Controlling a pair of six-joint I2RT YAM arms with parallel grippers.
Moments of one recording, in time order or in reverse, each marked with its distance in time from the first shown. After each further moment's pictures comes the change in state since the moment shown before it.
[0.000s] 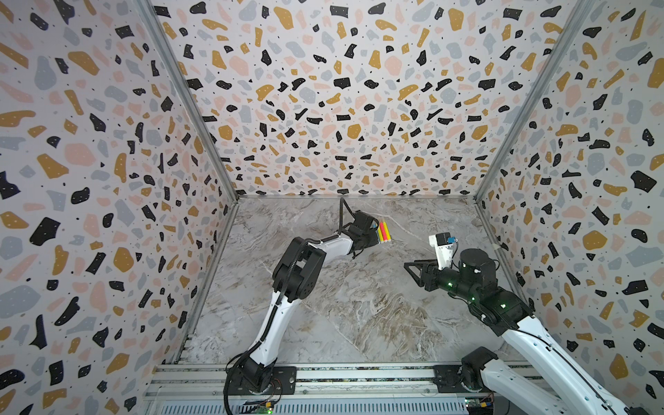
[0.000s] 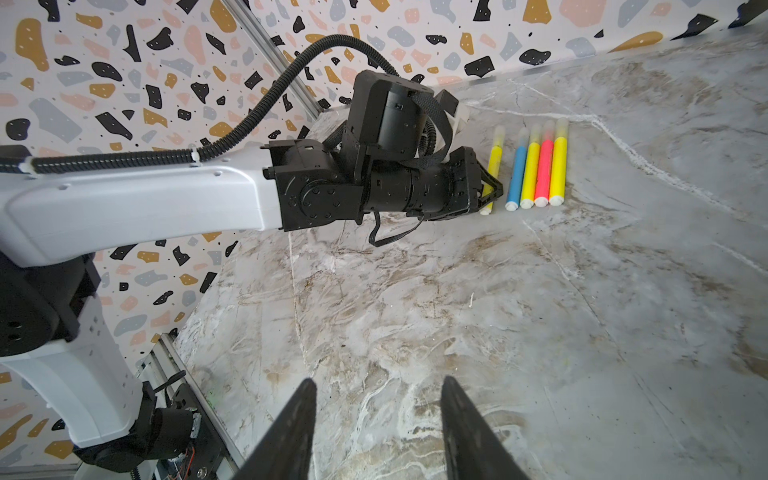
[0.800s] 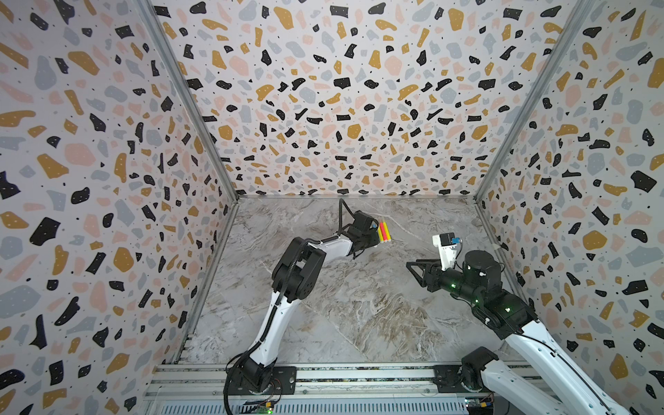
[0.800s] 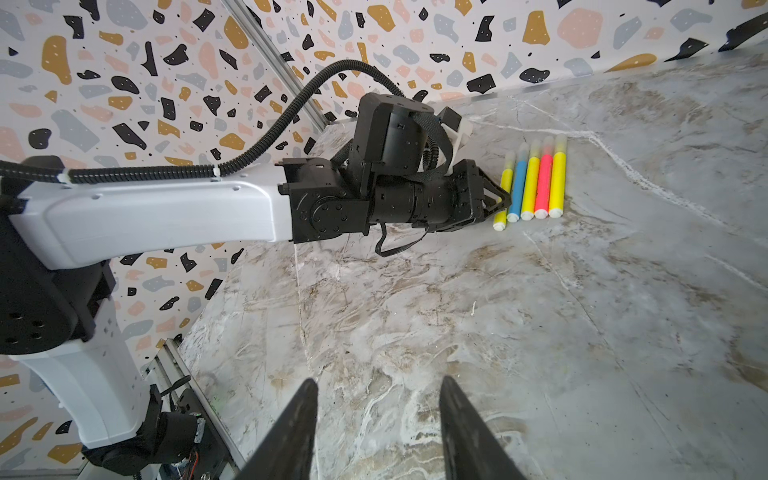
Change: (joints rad) left arm 0.000 -0.010 -0.034 0.083 0.048 -0.031; right arm -0.004 -0.036 0.000 0.000 0.000 0.001
